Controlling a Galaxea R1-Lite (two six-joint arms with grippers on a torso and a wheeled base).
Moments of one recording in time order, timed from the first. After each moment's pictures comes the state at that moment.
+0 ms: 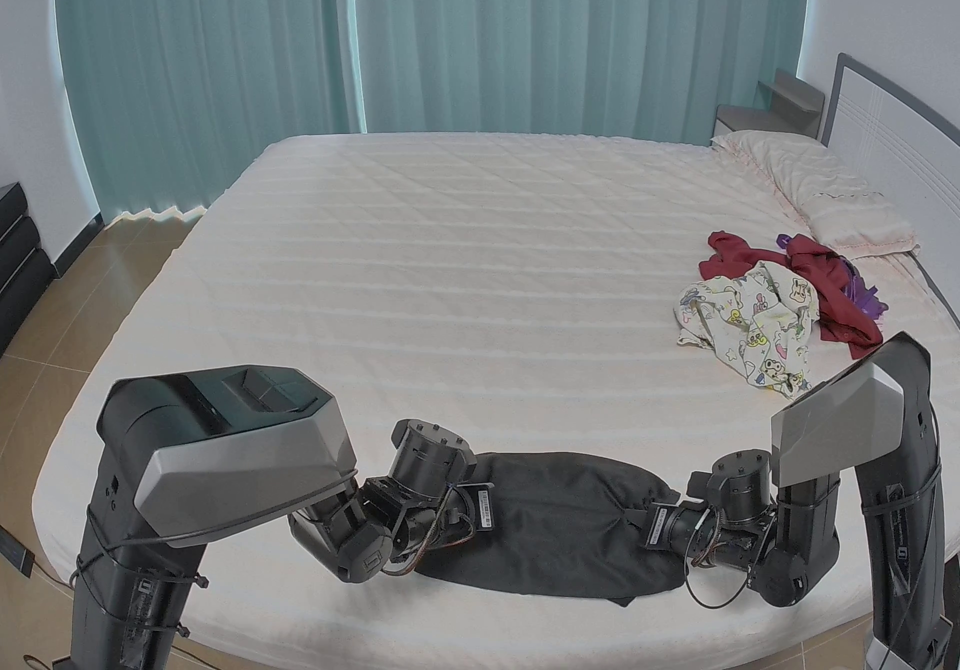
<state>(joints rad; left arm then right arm) -0.64 2.45 -0.94 -0.81 0.06 -0.56 0.42 2.49 -0.35 -1.55 0.09 0.57</state>
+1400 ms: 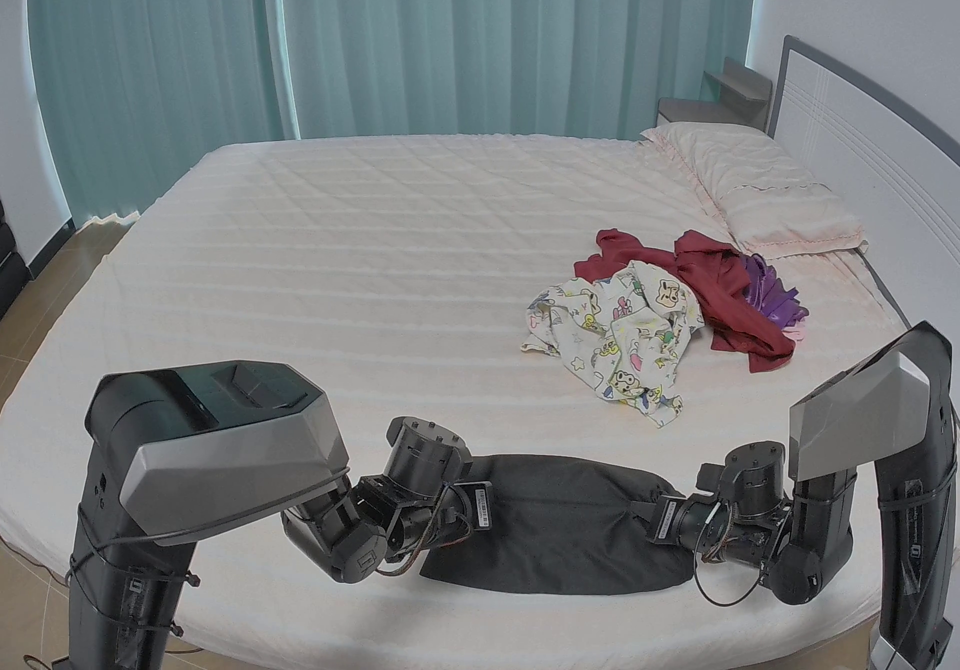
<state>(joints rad) -0.63 2.42 -0.91 -0.81 0.06 -0.56 0.41 2.42 -0.31 -1.55 0.09 0.57</state>
